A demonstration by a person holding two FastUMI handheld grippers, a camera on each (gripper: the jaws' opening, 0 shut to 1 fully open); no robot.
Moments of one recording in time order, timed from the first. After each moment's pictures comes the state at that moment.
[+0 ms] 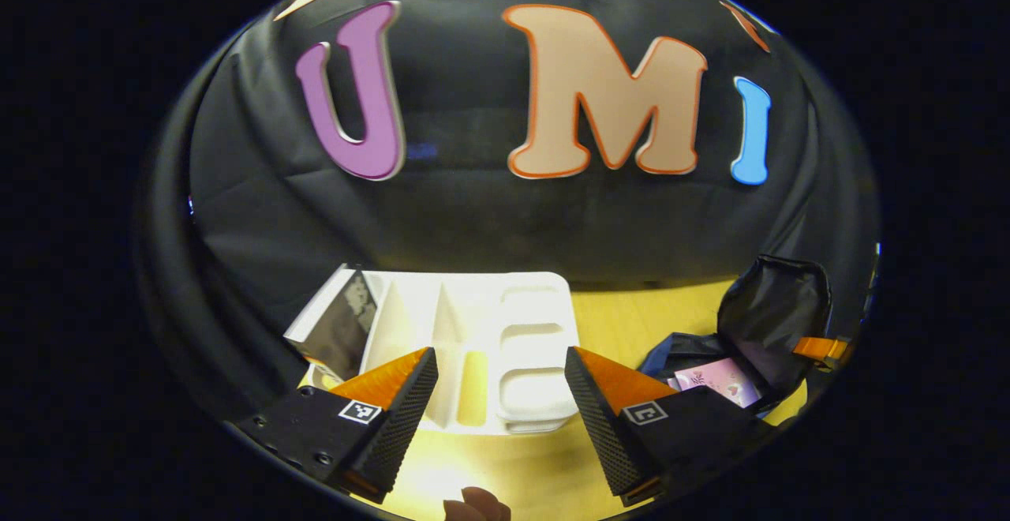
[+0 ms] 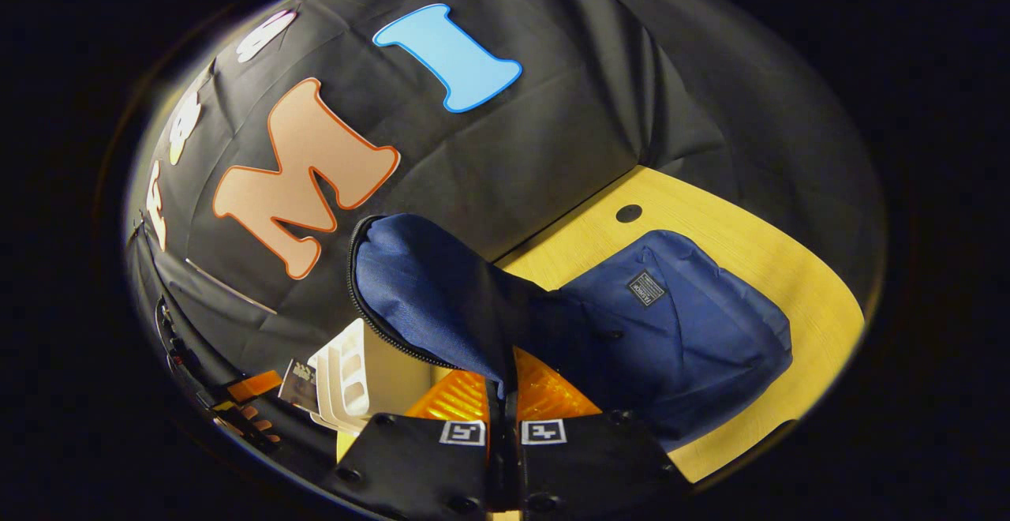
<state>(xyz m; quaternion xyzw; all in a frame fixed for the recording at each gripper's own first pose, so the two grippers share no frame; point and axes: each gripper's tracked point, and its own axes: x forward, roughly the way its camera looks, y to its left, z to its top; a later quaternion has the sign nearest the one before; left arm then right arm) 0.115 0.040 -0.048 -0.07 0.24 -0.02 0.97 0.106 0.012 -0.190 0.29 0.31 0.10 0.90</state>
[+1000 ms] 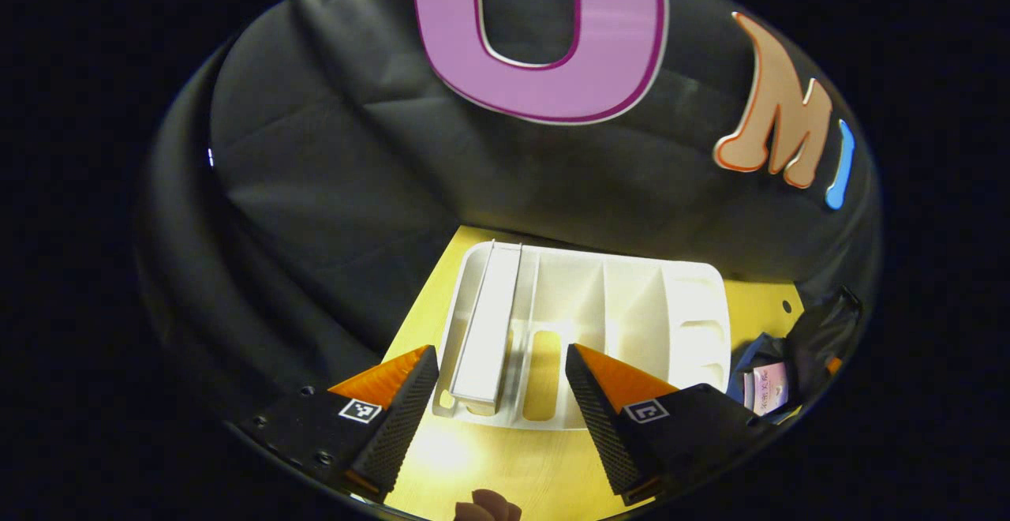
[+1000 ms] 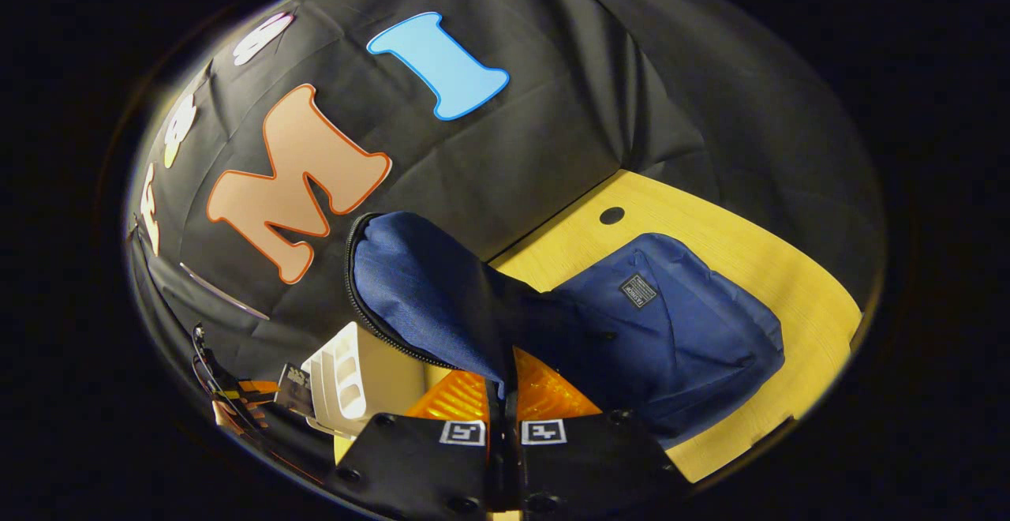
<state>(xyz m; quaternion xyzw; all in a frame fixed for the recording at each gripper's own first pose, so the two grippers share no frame) 0.193 0.206 -0.133 -0.11 0.37 0.02 0.92 0.101 0.006 -0.189 0.29 0.30 0.08 0.90</state>
